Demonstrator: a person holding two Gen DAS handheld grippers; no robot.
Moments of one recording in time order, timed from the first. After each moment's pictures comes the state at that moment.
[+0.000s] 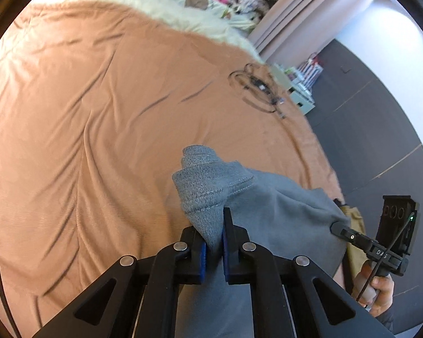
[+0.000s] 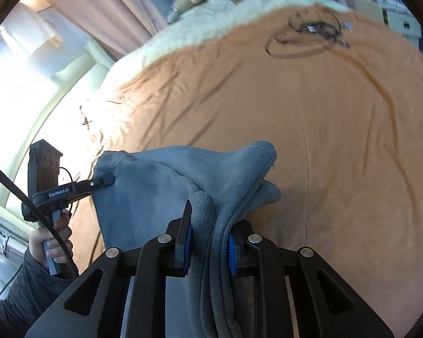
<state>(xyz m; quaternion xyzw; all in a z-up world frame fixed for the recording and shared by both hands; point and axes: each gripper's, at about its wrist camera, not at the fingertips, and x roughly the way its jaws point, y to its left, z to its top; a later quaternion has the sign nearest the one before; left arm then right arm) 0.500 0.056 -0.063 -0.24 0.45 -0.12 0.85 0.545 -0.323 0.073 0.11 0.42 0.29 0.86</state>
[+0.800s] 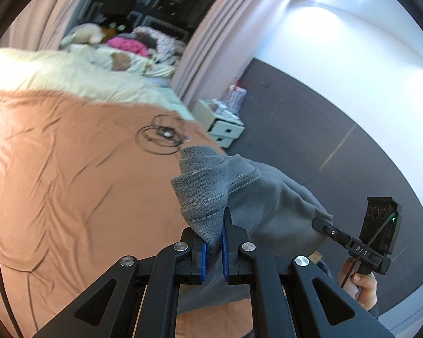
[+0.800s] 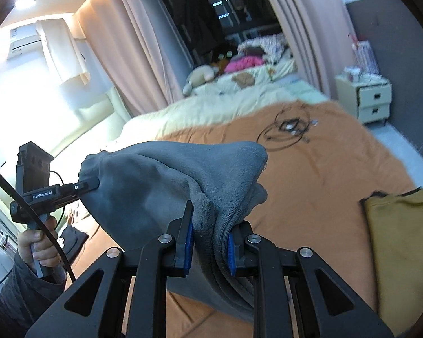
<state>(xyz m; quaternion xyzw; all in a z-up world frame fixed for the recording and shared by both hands) 0.366 -0.059 0.140 -0.19 0.32 -0.24 0.90 0.268 -0.449 0.210 0.09 0.25 0.25 0.93</state>
